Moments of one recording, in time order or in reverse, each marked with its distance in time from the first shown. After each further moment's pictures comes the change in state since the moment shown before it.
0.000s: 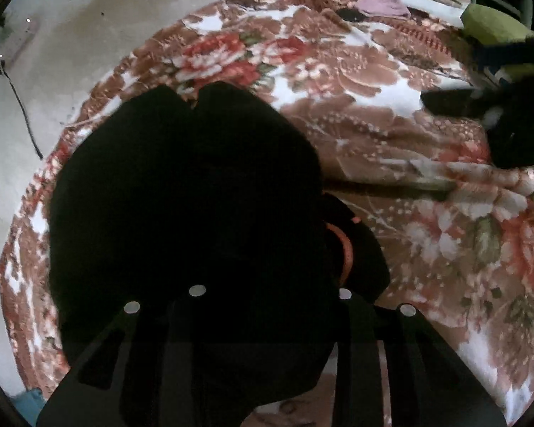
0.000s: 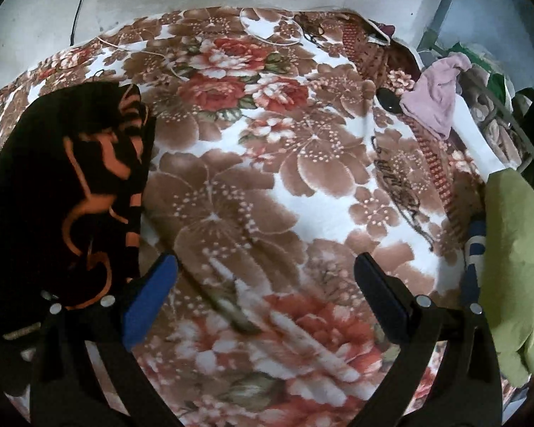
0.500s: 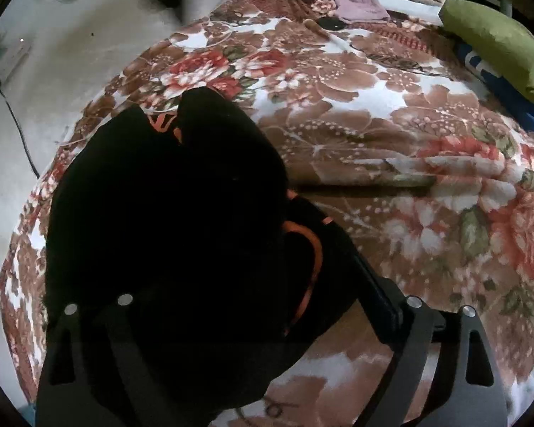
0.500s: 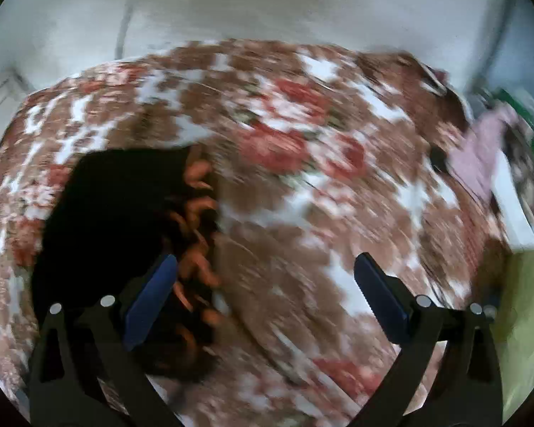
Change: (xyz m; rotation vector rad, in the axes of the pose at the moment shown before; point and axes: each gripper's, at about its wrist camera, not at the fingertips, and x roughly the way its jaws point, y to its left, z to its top) left arm -0.019 -0.010 -0.007 0.056 -0.064 -0.009; right arm -0.027 0.063 0.100 -0.131 -0.053 0.176
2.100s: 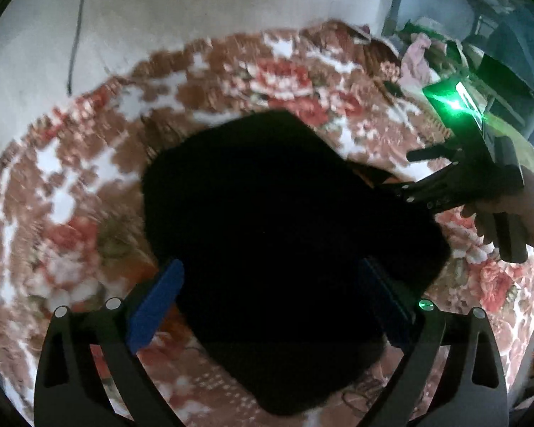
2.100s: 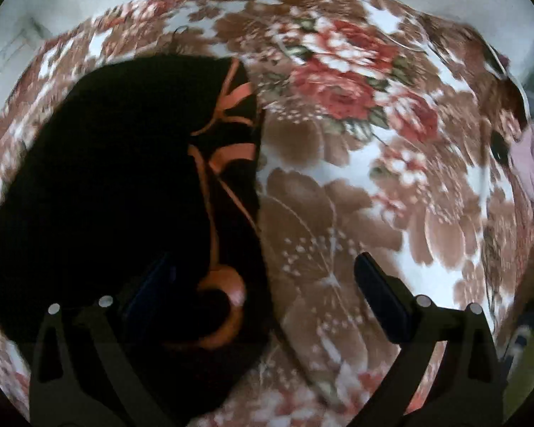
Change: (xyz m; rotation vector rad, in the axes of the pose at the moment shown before) left arm -0.066 0.171 -0.045 -0.356 -0.074 -0.121; right arm 0.088 0.017 -0.038 -0.044 0.176 0.106
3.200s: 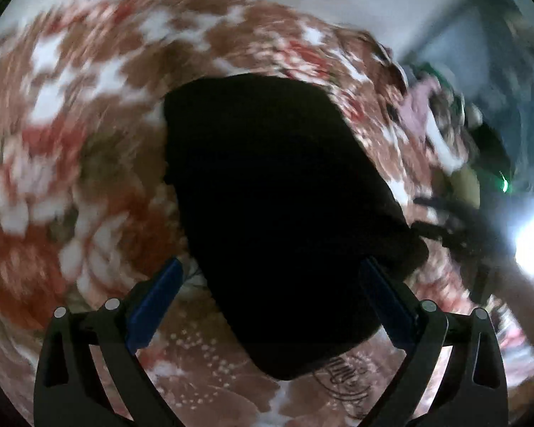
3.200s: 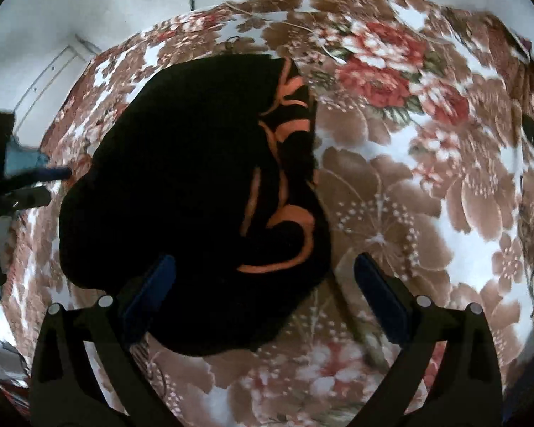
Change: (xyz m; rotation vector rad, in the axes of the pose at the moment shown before) left arm 0.018 0.099 -0.043 -0.382 0.113 -0.301; right arm -0.028 0.000 -0.042 -0.005 -0.014 0.239
